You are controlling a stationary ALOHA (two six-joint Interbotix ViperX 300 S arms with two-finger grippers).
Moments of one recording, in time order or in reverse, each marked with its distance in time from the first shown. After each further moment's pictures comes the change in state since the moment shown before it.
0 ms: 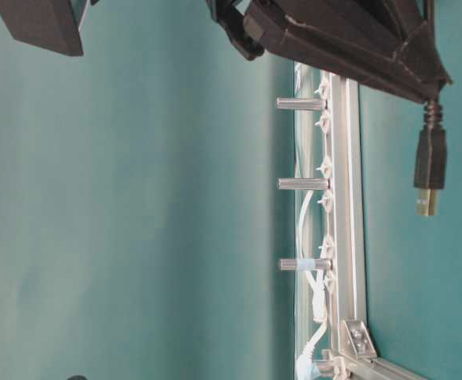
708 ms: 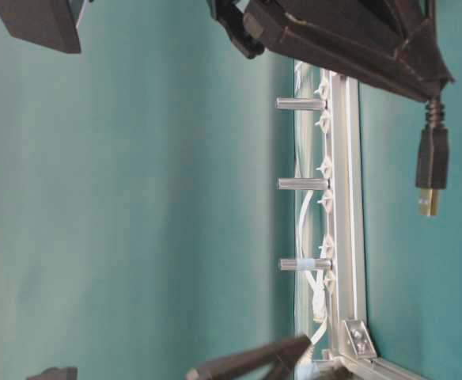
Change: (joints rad) left arm 0.164 0.011 0.057 0.002 -0.307 0.210; right arm 0.009 -0.002 0.000 0.003 -0.003 -0.002
